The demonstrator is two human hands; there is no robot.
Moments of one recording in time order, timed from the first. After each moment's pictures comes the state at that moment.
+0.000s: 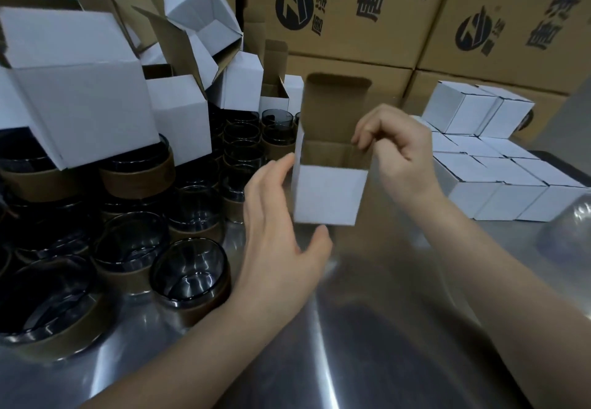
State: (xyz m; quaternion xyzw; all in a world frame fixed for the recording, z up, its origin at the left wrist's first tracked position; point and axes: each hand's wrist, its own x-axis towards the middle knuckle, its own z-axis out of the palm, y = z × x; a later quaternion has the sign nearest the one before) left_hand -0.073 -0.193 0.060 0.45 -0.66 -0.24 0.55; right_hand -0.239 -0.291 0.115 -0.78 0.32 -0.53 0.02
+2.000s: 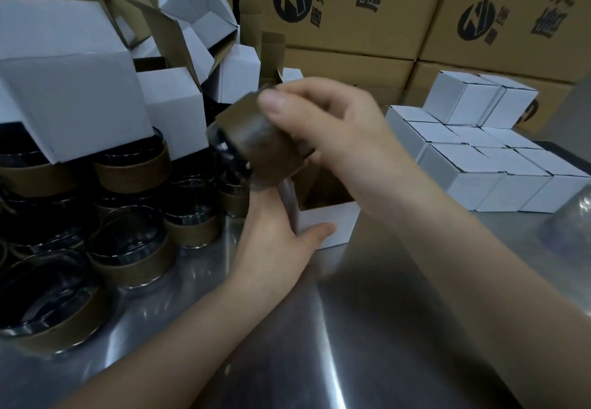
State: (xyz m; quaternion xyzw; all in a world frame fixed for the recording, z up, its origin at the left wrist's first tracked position) left_hand -0.071 -0.216 0.046 0.44 -0.64 -0.27 0.57; right_hand -0.168 -0.226 0.160 -0.71 0.35 -0.46 0.40
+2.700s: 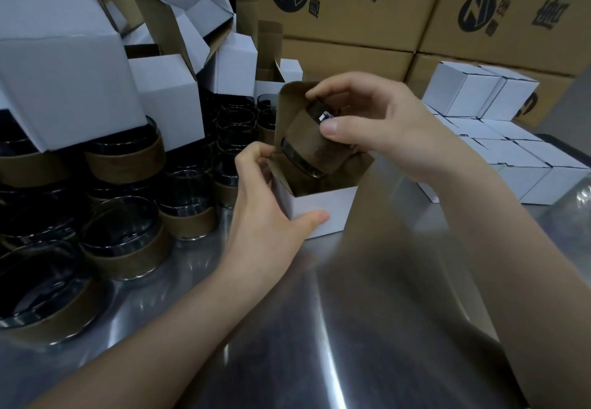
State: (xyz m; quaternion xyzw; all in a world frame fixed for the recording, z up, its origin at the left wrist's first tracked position) left_hand -0.064 -0.216 0.048 0.44 -0.63 -0.31 0.56; right_hand -0.226 -0.254 0.159 -0.76 0.41 -0.37 0.33
